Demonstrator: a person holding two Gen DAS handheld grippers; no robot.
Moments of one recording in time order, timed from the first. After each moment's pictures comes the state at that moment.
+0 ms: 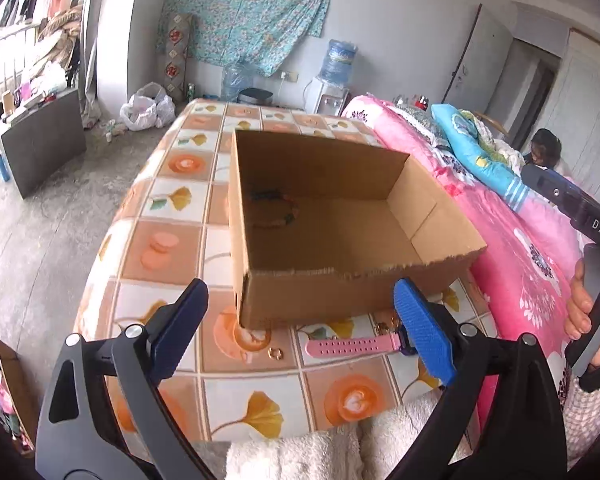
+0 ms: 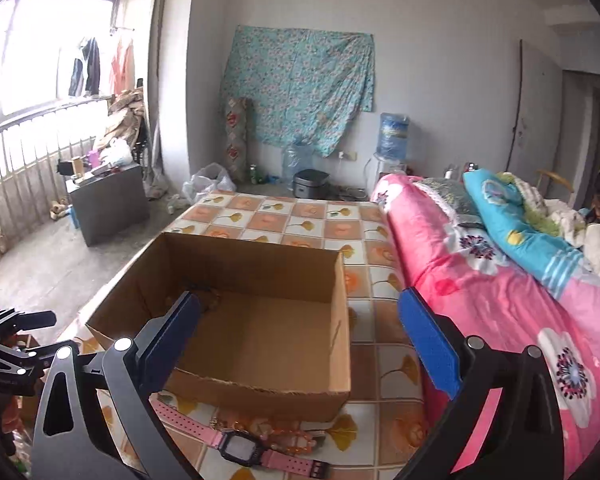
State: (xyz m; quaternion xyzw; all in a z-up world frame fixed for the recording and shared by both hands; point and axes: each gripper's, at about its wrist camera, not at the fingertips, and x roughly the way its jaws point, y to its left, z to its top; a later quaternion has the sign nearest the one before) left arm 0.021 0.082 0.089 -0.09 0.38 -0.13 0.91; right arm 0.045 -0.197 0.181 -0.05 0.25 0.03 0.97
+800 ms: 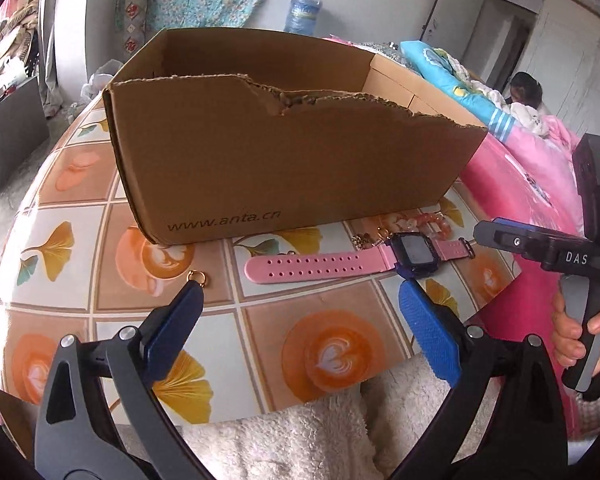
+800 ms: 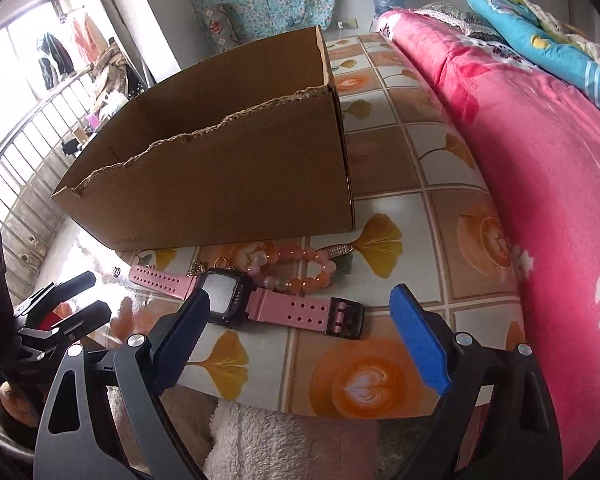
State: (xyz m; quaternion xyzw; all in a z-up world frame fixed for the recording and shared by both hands) left arm 0.016 0.019 -0.005 -0.04 0.41 -0.18 0.89; right arm 0.050 -0.251 0.013 0.10 0.45 0.10 0.88
